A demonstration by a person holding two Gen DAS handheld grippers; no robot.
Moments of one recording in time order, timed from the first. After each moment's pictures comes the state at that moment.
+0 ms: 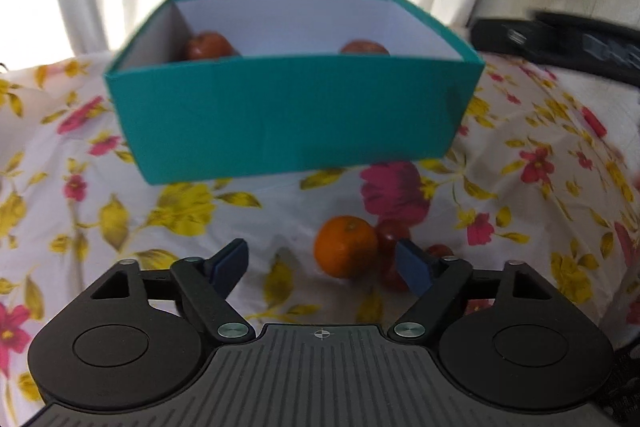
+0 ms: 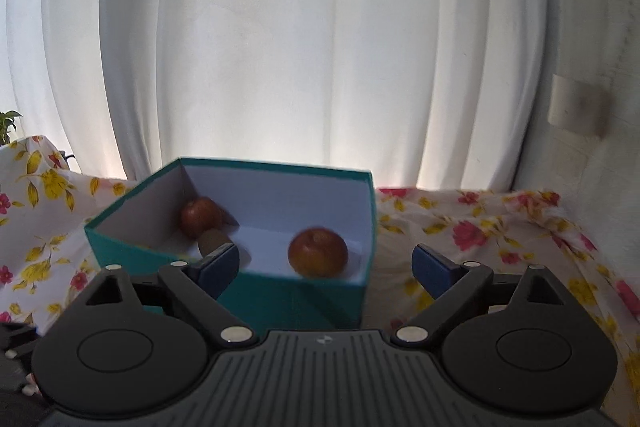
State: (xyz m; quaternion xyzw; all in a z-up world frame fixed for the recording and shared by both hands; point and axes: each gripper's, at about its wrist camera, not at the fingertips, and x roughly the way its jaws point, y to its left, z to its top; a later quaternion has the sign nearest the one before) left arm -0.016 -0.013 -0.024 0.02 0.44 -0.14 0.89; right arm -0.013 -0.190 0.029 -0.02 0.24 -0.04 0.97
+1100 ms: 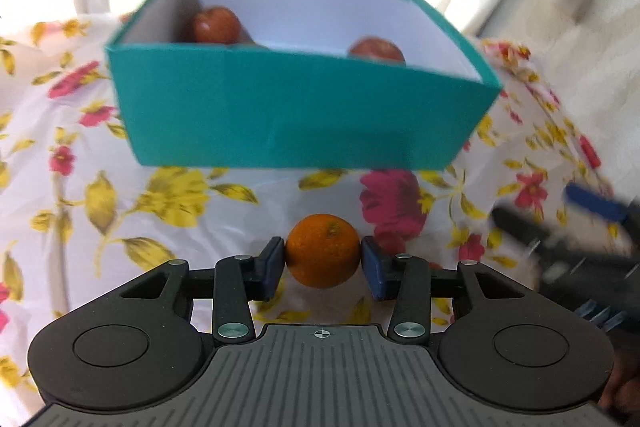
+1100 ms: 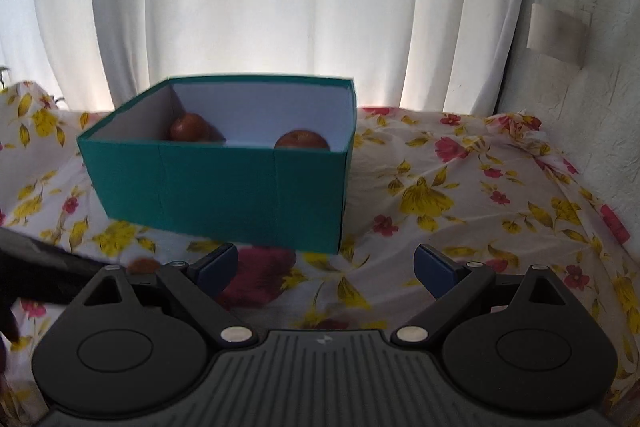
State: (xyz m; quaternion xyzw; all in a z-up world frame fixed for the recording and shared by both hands) left arm -0.002 0.002 -0.016 -0.05 0.46 -0.13 0.88; right arm -0.044 -0.186 -0.014 -0.02 0.33 -0.06 0.94
